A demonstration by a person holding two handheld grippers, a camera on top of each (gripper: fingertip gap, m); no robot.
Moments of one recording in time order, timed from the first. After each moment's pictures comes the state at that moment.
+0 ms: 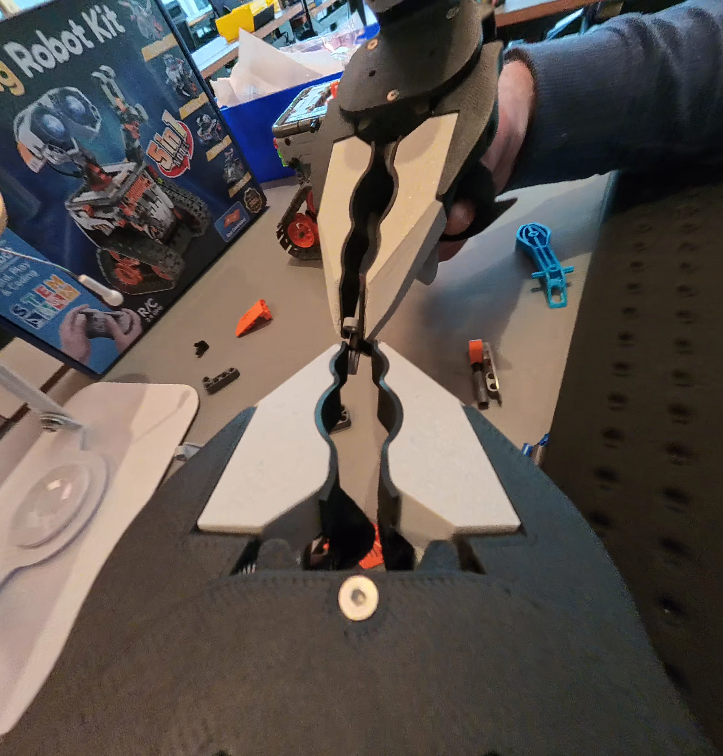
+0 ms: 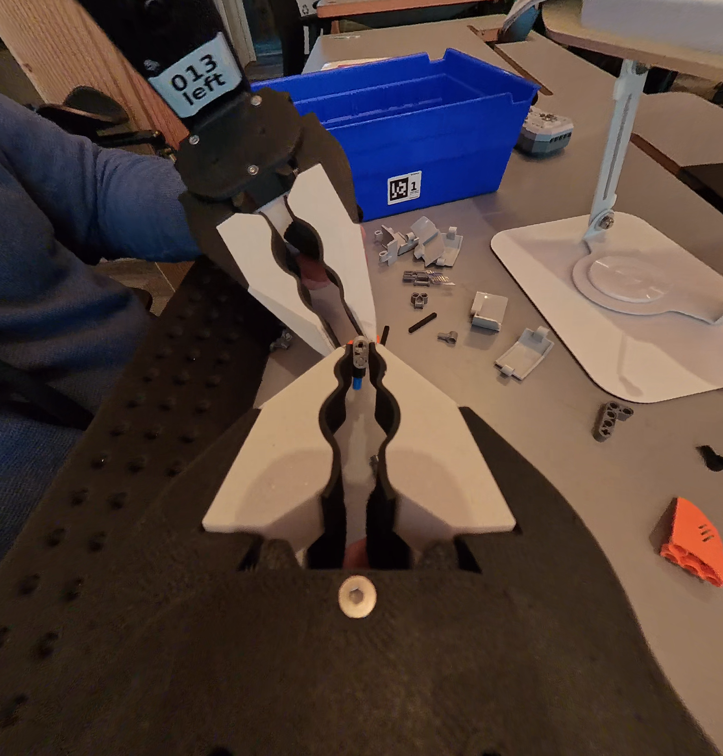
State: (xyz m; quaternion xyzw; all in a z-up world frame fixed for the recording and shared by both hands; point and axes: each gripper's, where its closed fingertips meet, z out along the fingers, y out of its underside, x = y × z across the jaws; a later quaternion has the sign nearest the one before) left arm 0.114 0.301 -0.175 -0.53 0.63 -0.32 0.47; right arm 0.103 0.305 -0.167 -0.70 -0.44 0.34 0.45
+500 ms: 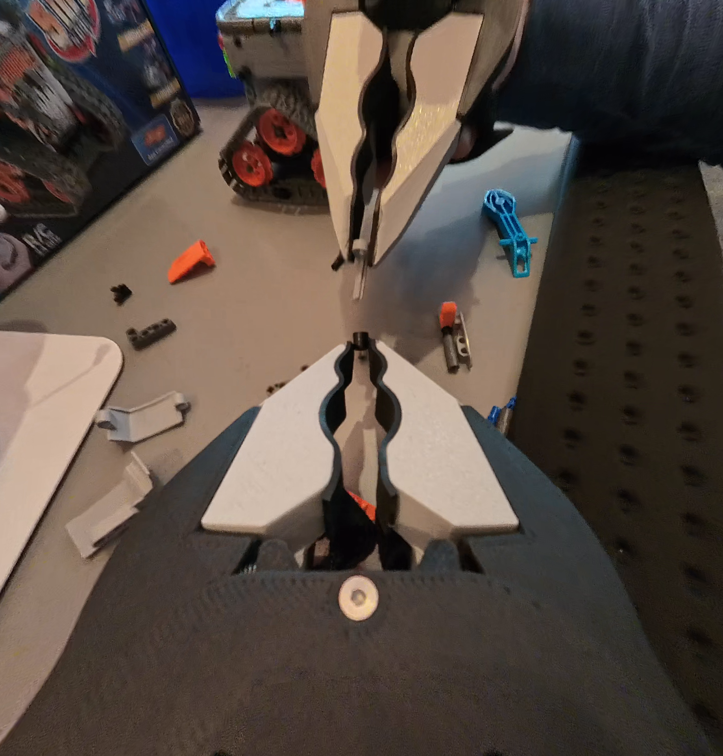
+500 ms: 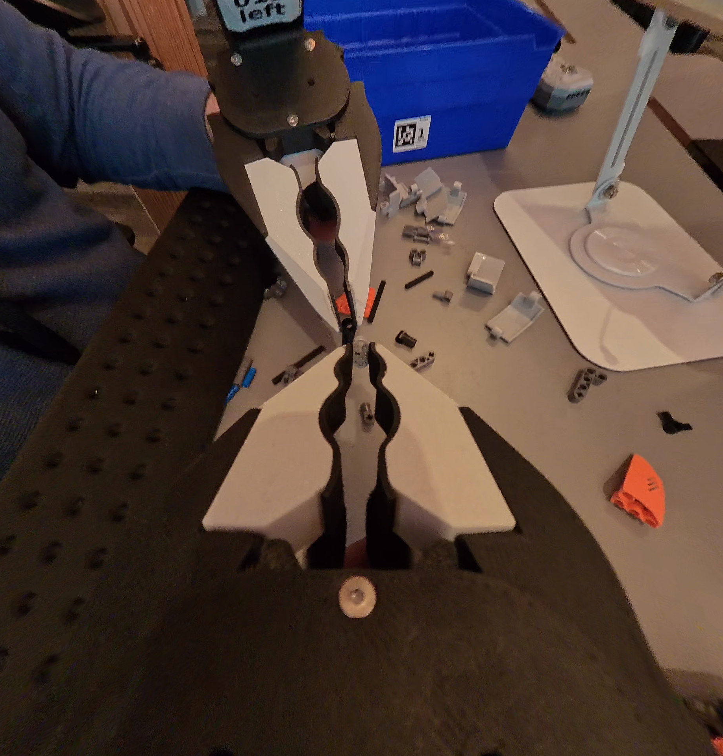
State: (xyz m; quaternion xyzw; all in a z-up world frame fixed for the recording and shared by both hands) left arm 0.106 0.298 -0.202 -0.57 0.65 -0.36 0.37; right arm 0.125 0.297 -0.176 -0.70 -0.48 0.30 0.43
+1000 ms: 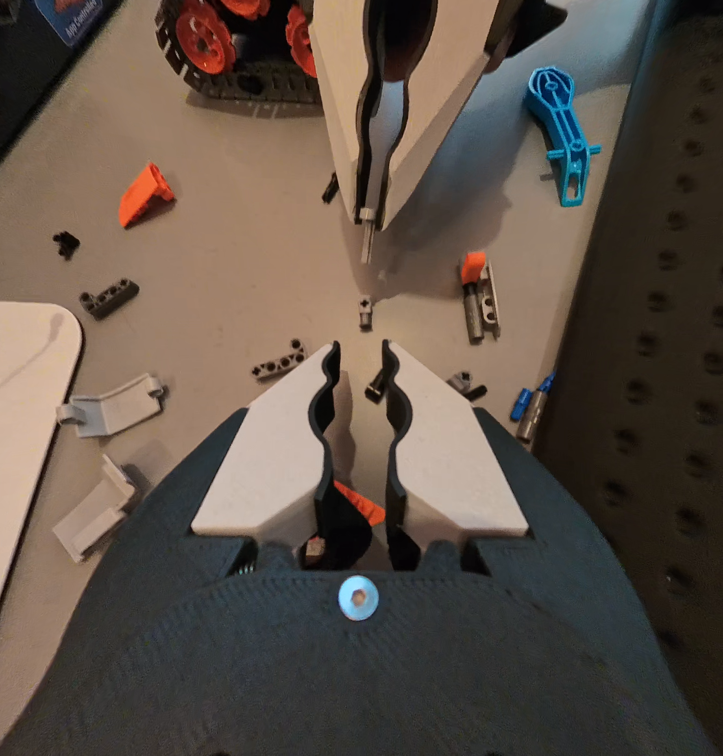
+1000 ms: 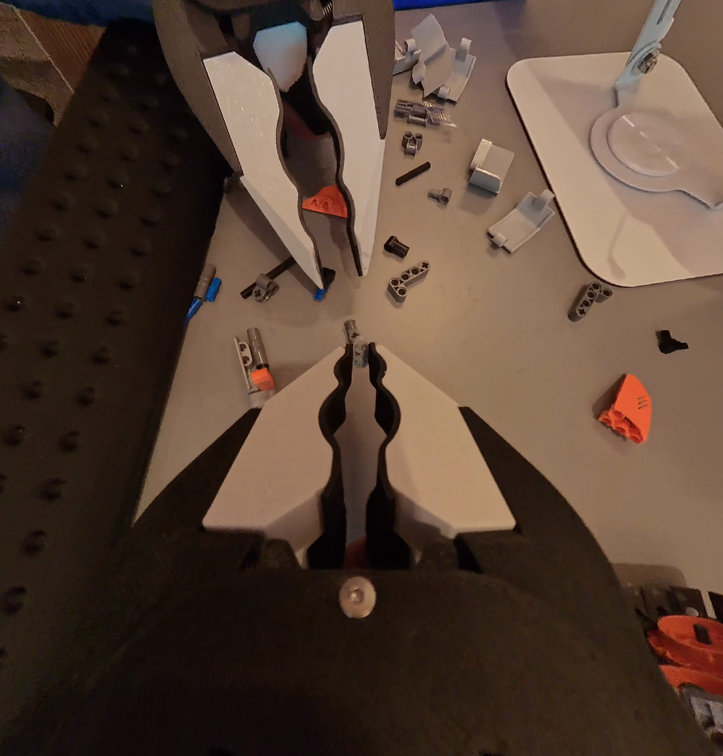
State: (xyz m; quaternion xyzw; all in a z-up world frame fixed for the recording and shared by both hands) left arm 0.115 0.301 -0.239 -0.60 0.69 -0.27 0.31; right arm 0.153 0.293 -0.218 -0.75 -0.52 0.21 0.36
